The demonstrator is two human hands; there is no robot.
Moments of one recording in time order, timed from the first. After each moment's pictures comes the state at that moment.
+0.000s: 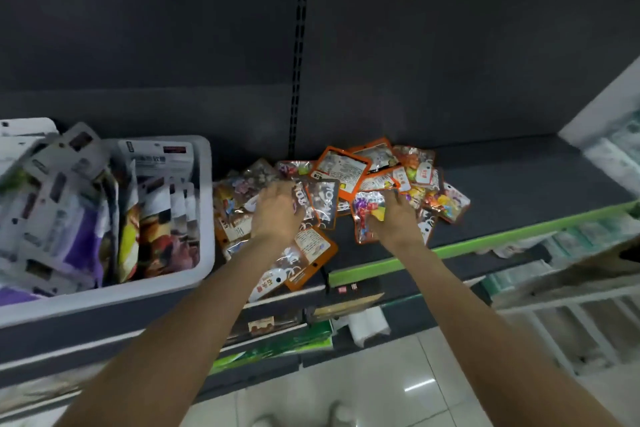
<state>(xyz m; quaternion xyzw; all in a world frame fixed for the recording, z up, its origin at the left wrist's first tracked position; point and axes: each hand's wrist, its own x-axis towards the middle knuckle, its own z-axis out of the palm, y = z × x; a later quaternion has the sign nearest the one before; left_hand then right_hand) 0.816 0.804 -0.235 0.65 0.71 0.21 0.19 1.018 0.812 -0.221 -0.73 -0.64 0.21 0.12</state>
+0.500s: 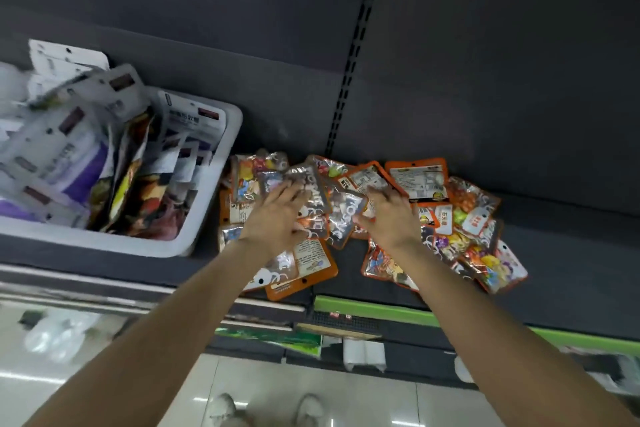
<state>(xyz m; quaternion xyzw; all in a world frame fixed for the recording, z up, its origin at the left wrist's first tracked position) 0.816 0.816 -0.269 0.66 0.74 0.05 0.15 1.008 0.910 -0.260 -0.55 -0.83 0.11 -0.02</state>
